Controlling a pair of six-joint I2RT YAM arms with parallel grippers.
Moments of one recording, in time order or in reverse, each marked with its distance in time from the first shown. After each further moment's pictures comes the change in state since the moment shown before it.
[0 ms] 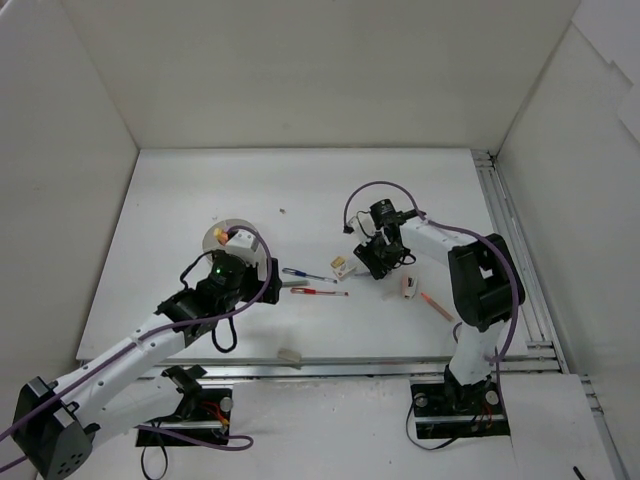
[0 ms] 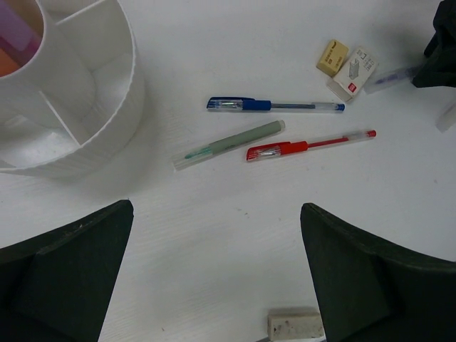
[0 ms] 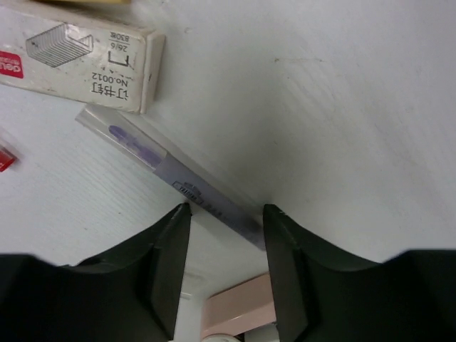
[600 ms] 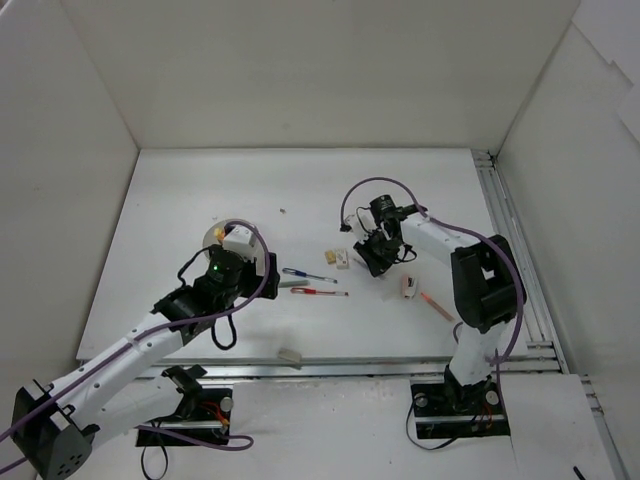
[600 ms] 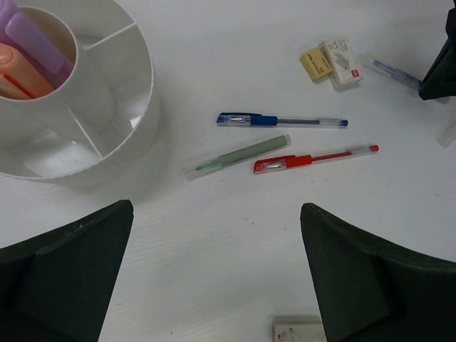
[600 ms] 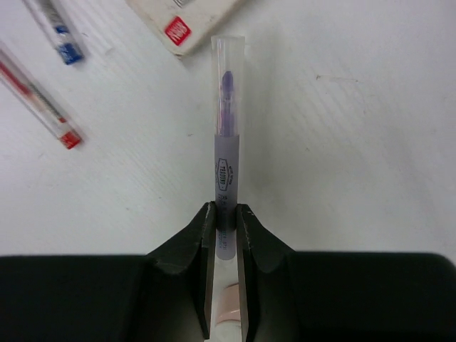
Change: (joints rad) left arm 0.000 -0.009 0.035 -0.022 -0.044 0.019; right arm -0.018 0.026 0.070 -0.096 -0.134 -0.044
